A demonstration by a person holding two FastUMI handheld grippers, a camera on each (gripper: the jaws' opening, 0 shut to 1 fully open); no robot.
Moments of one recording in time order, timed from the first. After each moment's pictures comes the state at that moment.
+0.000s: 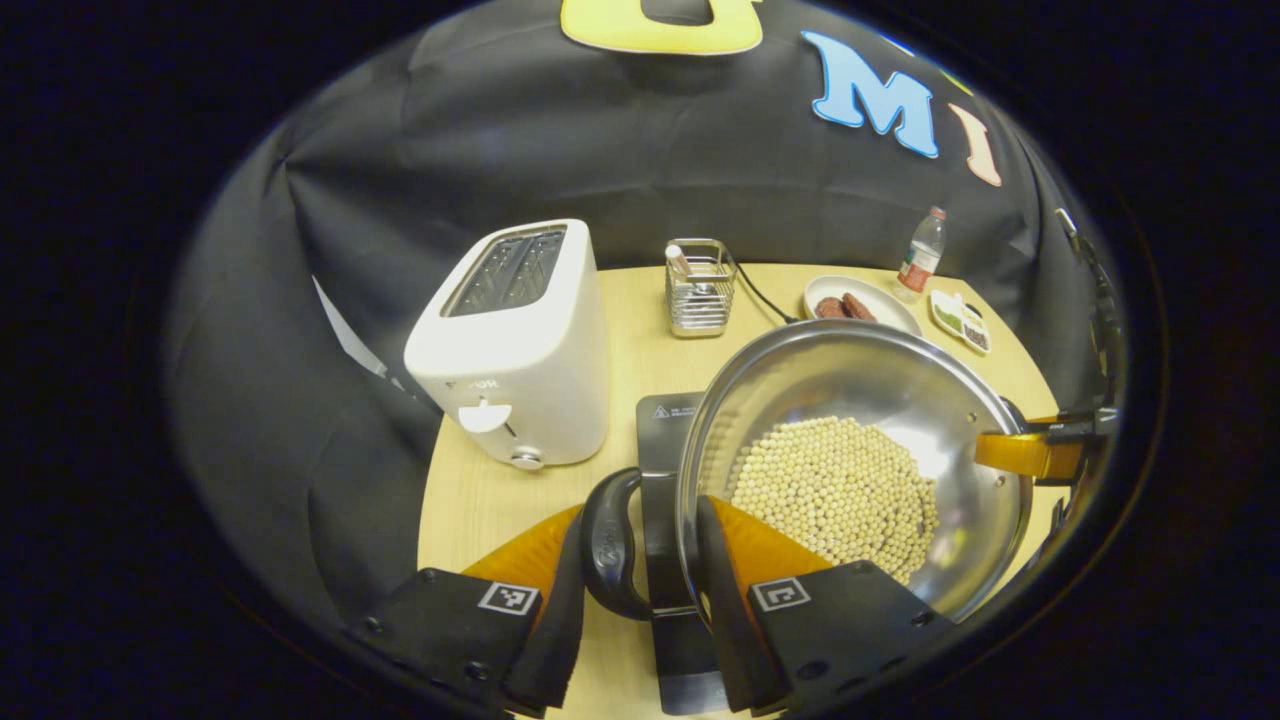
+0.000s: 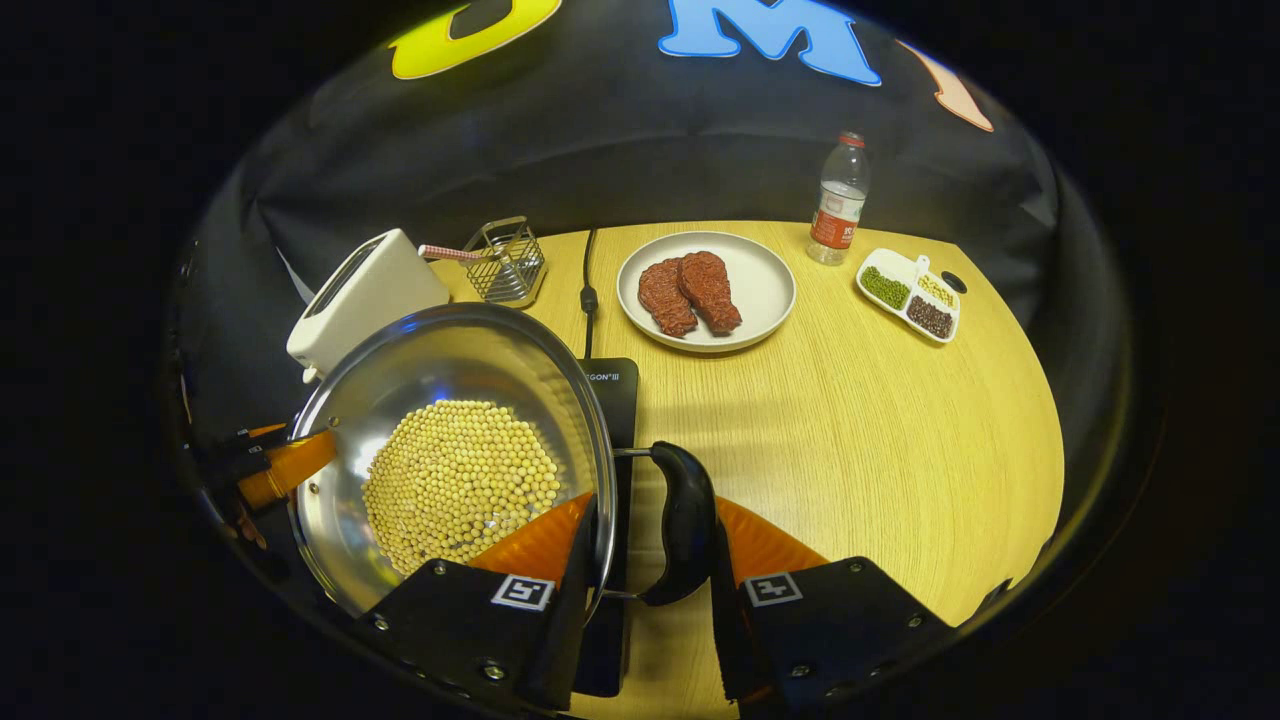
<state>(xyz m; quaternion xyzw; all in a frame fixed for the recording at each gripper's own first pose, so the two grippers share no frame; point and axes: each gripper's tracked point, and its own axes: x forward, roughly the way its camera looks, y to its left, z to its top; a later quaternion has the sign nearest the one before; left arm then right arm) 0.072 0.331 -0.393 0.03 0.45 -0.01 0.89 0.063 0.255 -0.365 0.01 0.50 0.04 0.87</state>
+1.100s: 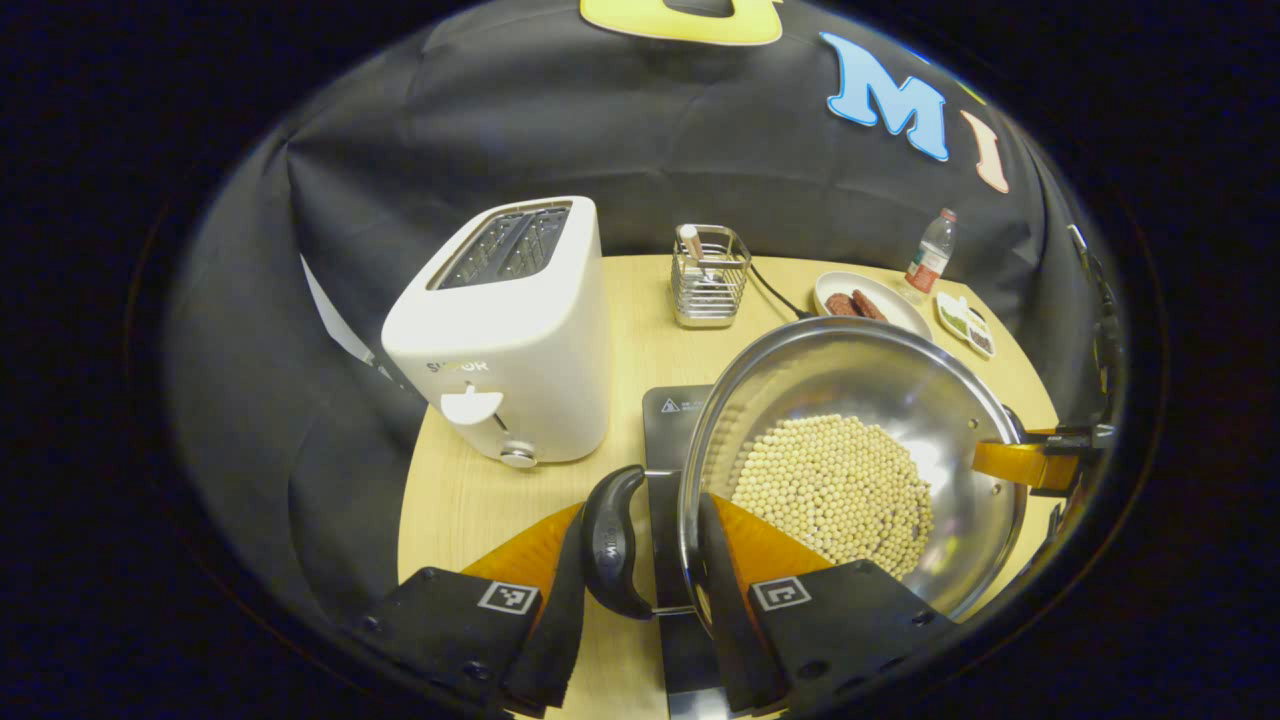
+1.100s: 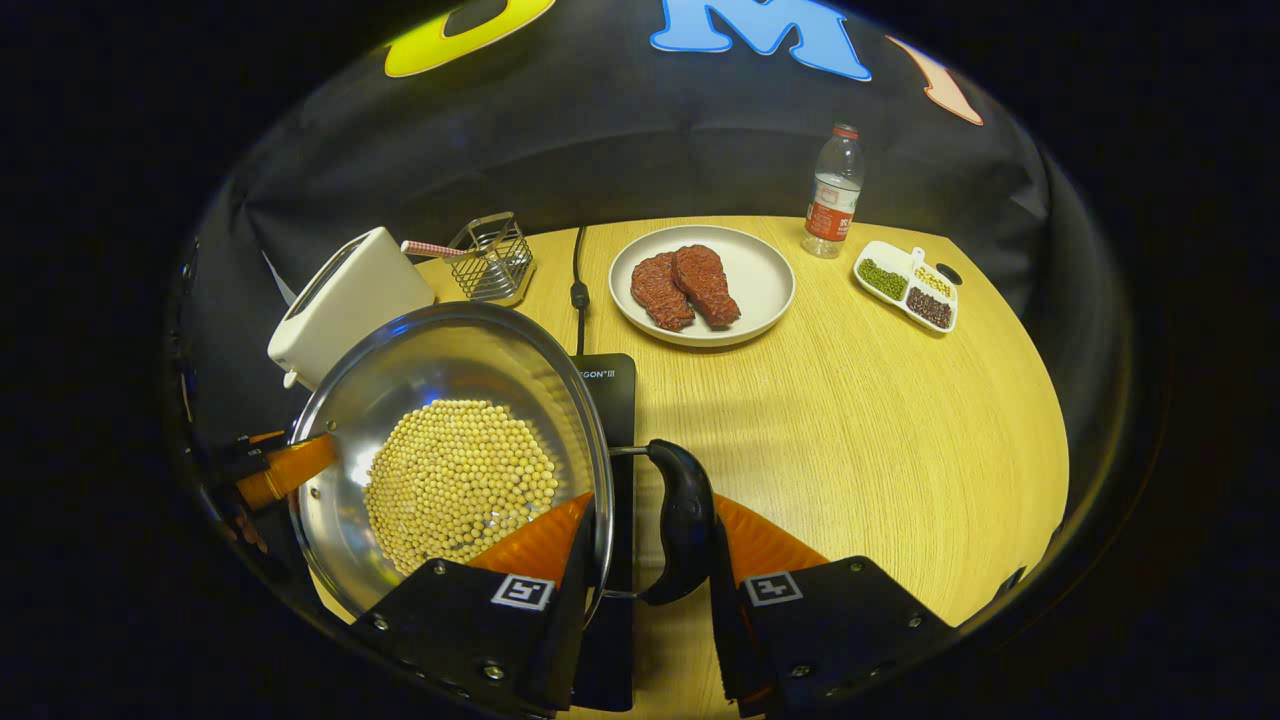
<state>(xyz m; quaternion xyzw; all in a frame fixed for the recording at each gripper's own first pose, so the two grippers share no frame) 0.076 0.341 -0.430 0.01 0.44 -0.02 0.90 0.068 0.260 -0.382 0.01 0.49 0.02 0.87</state>
